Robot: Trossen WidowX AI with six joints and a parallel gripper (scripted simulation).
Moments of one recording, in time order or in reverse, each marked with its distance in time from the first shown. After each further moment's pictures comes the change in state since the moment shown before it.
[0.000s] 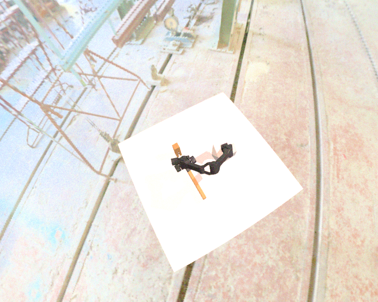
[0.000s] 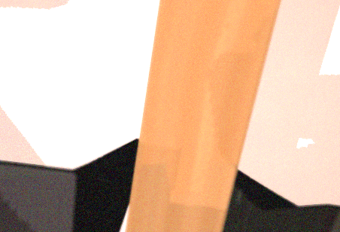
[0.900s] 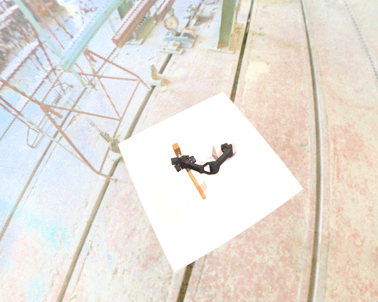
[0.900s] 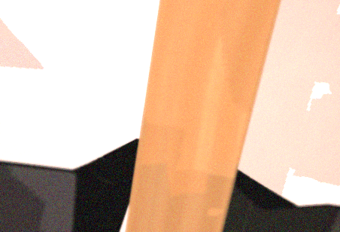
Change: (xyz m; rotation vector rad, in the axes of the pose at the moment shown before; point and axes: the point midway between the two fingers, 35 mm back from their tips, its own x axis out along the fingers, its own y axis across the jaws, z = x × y) arm 0.000 0.000 -0.003 0.000 0.000 0.000
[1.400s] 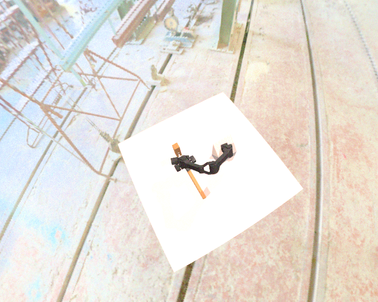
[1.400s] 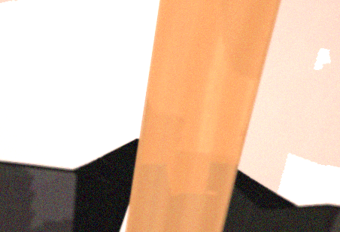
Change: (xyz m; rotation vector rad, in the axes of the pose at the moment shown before) arm 0.000 -0.001 -0.001 -0.002 0.000 0.000
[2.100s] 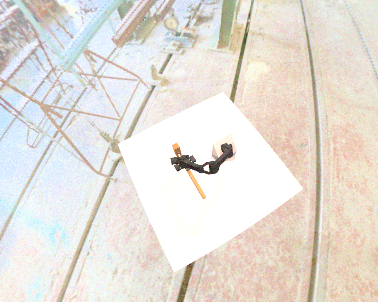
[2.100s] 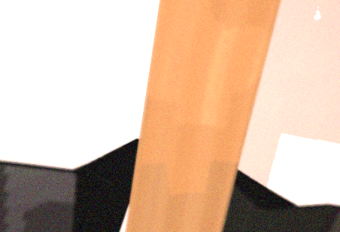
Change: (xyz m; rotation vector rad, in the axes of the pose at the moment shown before) arm 0.000 0.000 -0.003 0.000 0.000 0.000
